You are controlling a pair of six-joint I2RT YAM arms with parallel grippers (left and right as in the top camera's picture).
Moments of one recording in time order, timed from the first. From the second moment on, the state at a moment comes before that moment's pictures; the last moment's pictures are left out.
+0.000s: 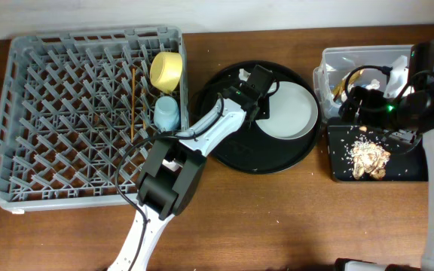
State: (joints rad) left arm -0.65 2.43 1.96 -0.56 -0.07 -0.58; right arm -0.17 1.47 1.68 -1.38 -0.18 0.20
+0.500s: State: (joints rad) left arm -0.65 2.03 1.97 -0.76 -0.34 -0.18; right arm -0.17 1.47 1.68 -1.38 -0.18 0.20
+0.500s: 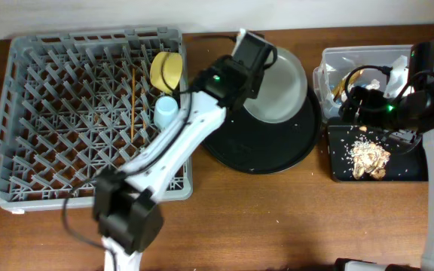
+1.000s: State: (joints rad) left arm -0.37 1.90 1.98 -0.98 -0.78 -0.07; right arm -0.17 1.47 1.68 -1.38 -0.18 0.20
